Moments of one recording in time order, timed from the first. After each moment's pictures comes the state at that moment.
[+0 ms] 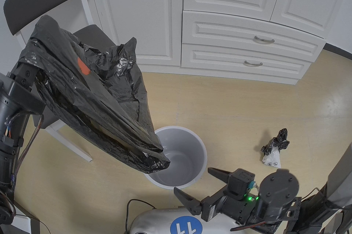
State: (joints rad) left arm -0.67 1.24 -0.34 -1.53 0.21 0.12; right arm 1.04 1.90 -0.32 -1.39 -0.31 0.27
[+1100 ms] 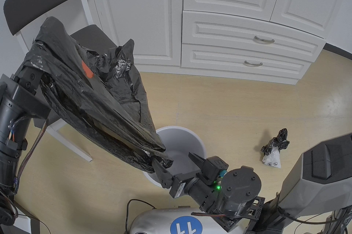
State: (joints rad) left arm -0.69 1.25 -0.34 -1.53 0.21 0.12; right arm 1.04 2.15 -0.57 -1.55 -0.46 0.39
